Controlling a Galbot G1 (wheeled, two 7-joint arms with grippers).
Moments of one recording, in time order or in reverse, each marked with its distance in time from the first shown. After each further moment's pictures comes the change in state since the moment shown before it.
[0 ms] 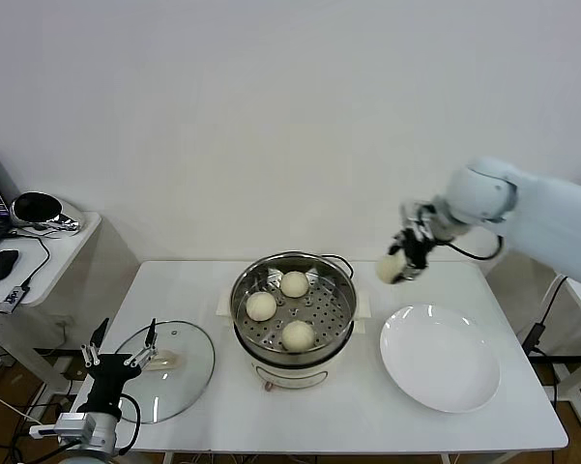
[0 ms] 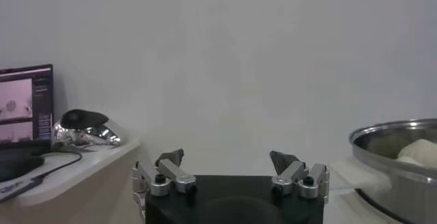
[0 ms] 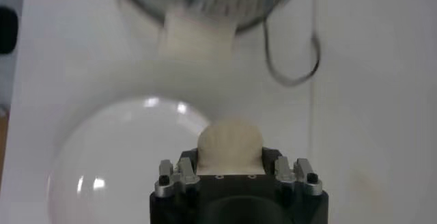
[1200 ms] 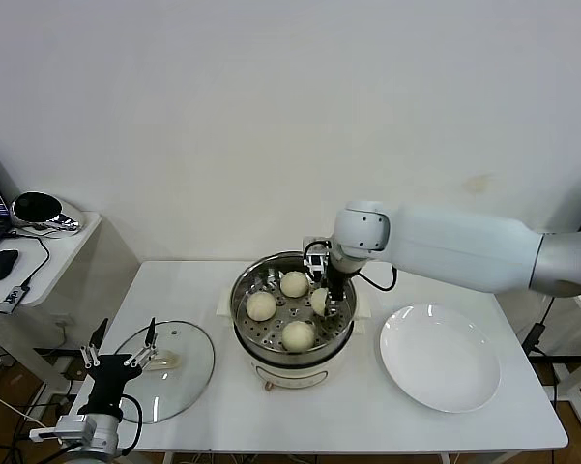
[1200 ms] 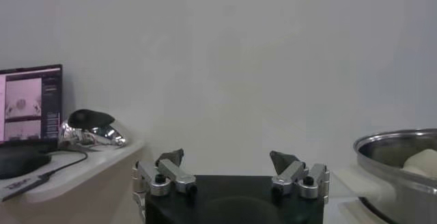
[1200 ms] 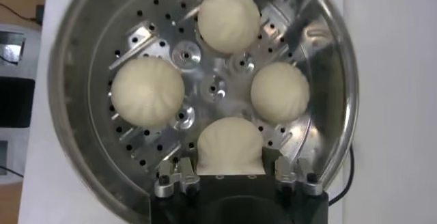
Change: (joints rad) left arm 0.003 -0.033 -0.003 -0.014 0.002 -0.003 -0.002; right arm -0.111 0.347 -0.113 -0.104 0.177 -0.228 0.190
